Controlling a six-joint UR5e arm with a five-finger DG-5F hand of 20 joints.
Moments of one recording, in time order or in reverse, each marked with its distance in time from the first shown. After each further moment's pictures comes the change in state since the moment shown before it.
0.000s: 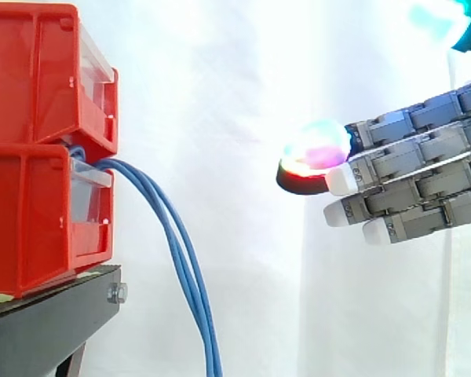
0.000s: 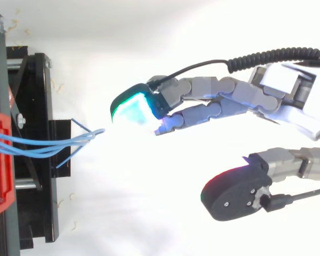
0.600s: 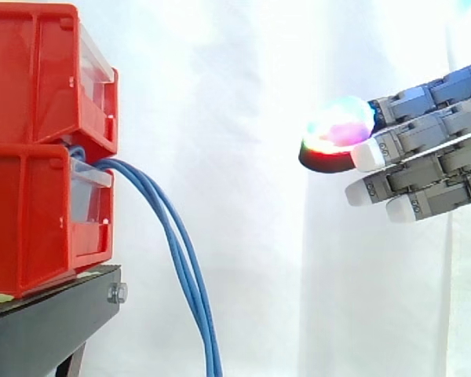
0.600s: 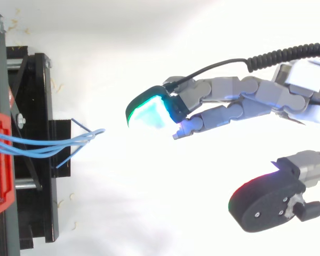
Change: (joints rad) arm -0.002 0.052 0.000 -0.094 -0.033 0.022
